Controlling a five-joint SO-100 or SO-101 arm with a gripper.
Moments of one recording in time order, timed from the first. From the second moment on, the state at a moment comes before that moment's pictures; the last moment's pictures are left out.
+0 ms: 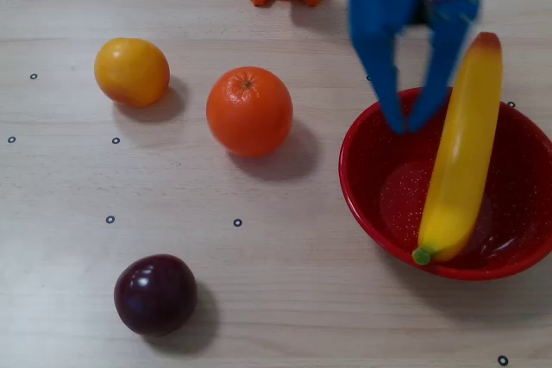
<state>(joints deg) -13.5 82.4 57.3 81.0 -45.0</state>
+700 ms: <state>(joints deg) 1.2 125.6 99.5 70.4 -26.4</state>
